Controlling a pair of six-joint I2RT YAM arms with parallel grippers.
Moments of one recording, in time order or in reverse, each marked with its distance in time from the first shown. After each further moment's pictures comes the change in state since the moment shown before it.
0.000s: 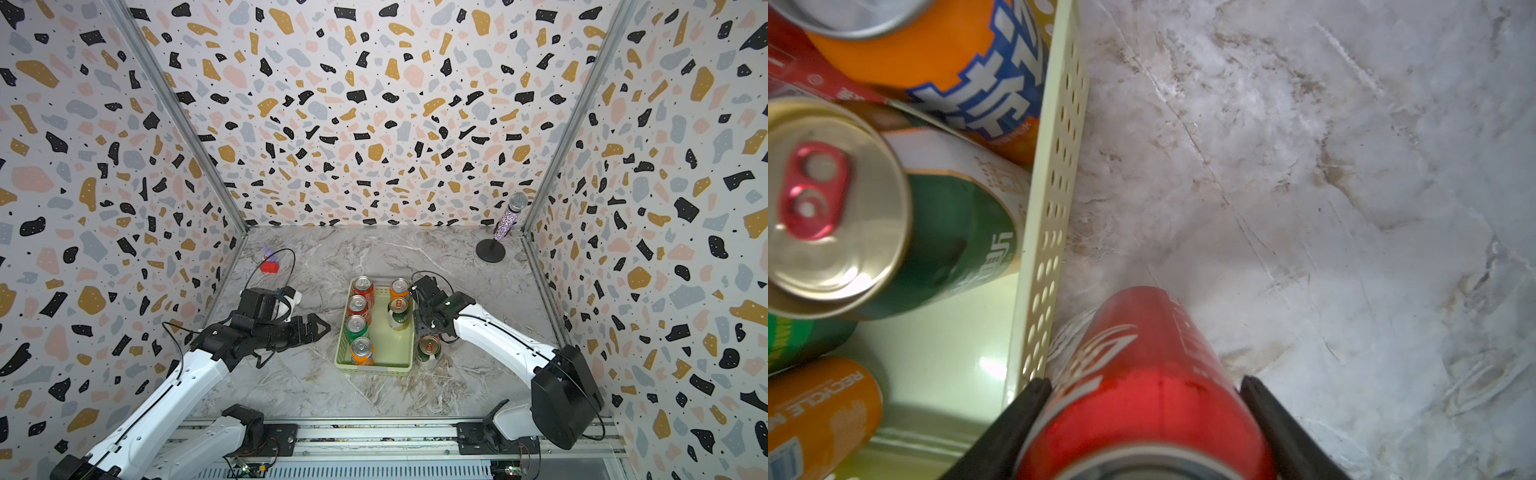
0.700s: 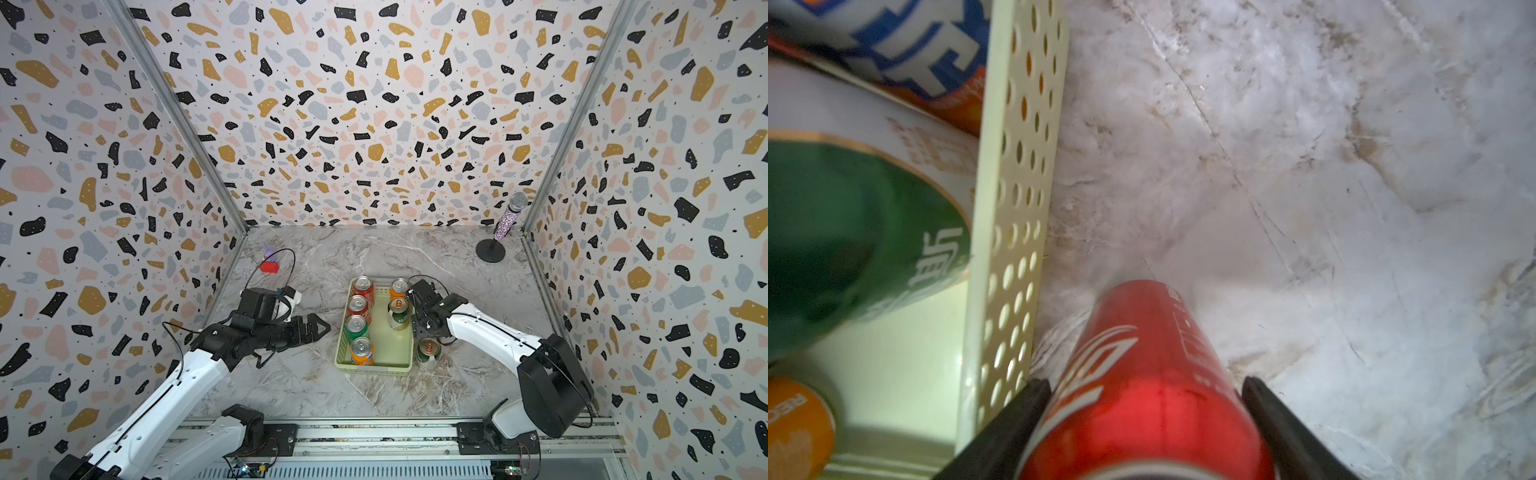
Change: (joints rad) left arm 0.000 0.001 0.000 0.001 0.000 0.000; right arm 0.000 0.058 -0.035 0.035 -0.011 0.029
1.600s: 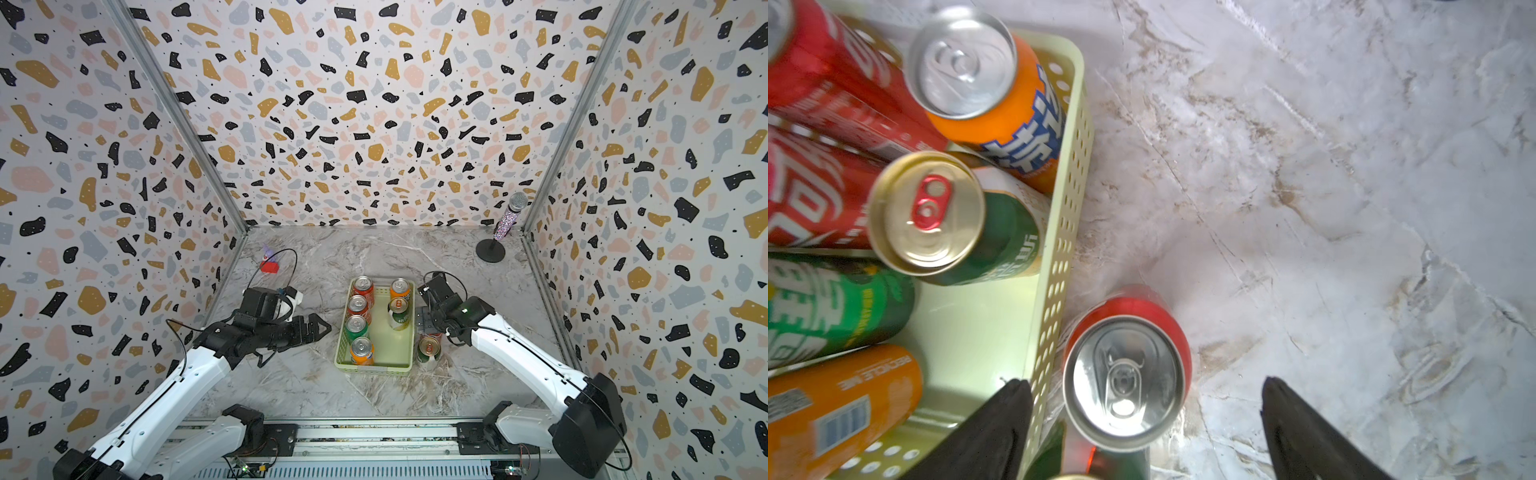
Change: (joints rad) left arm -0.005 0.024 0.000 0.003 0.000 -0.001; right arm 0.000 -0.259 0.034 -0.076 0.035 -0.050
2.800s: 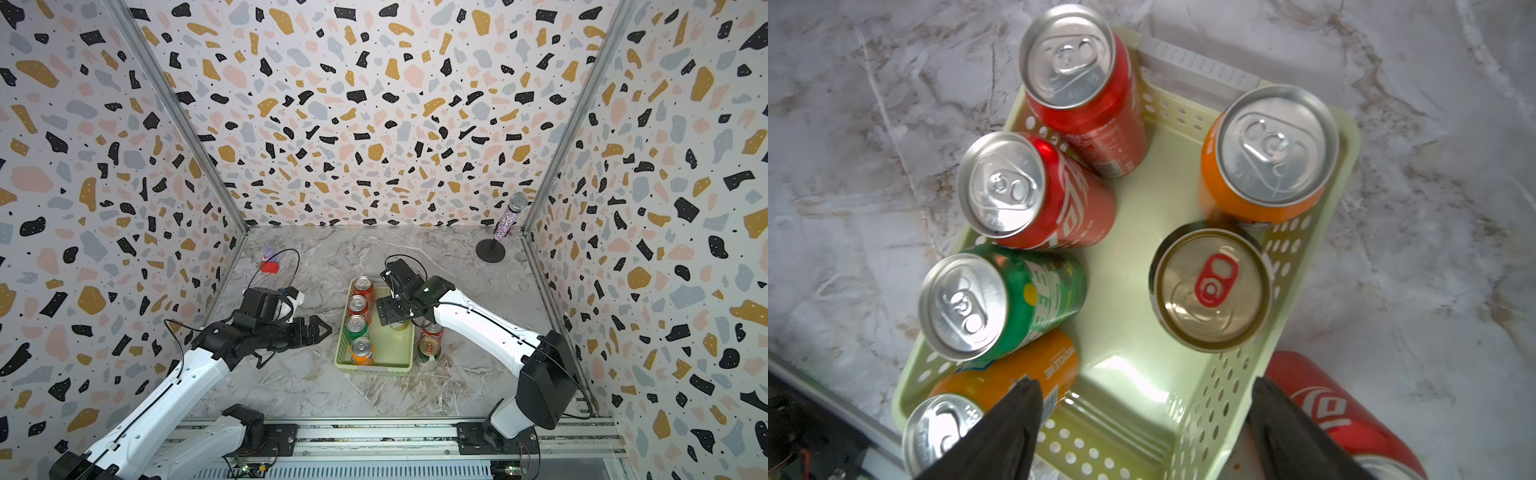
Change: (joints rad) left arm -0.021 -0.014 0.019 -0.033 -0.012 0.029; right arm 0.120 0.325 0.291 0.044 -0.170 -0.047
